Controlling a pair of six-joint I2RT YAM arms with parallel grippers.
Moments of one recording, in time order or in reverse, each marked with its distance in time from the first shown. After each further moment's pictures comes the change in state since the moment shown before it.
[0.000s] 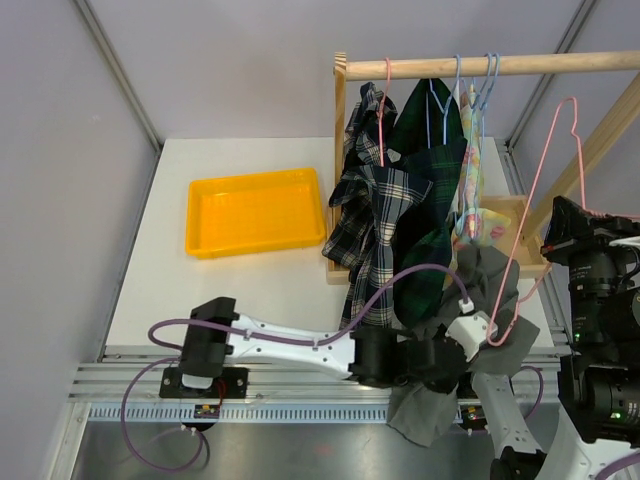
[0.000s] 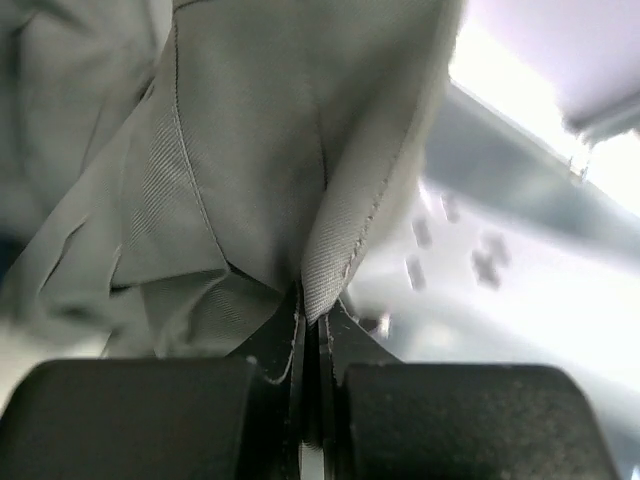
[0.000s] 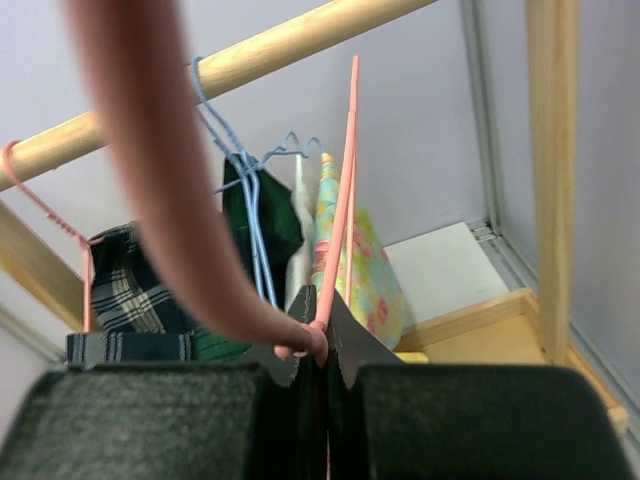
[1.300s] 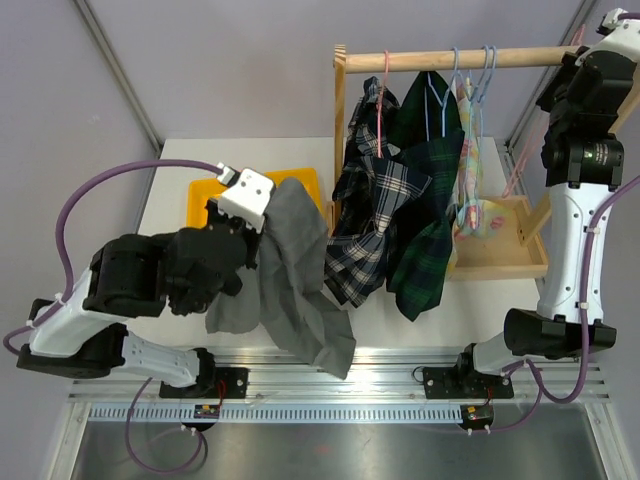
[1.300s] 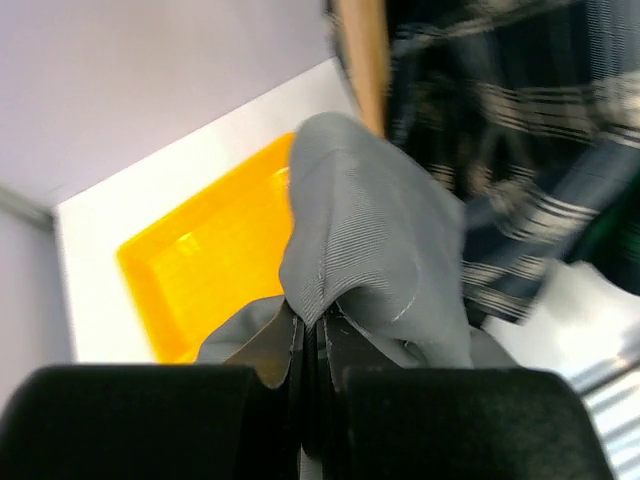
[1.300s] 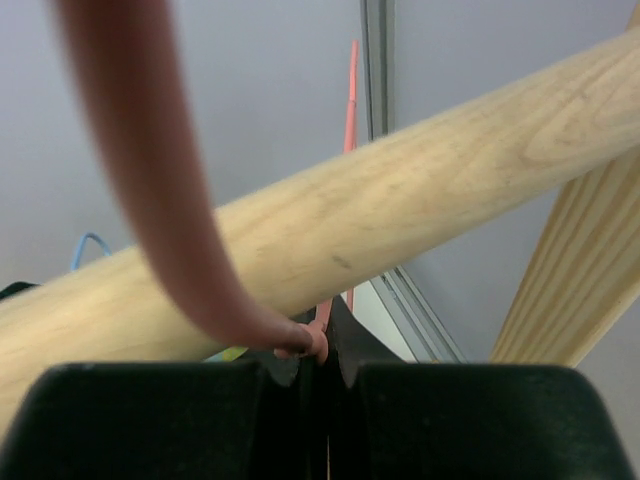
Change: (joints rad) left arm 0.117 -0.705 0.311 -1.070 -0.744 0.218; right arm -0.005 0.892 0.518 0.148 0.240 -0.209
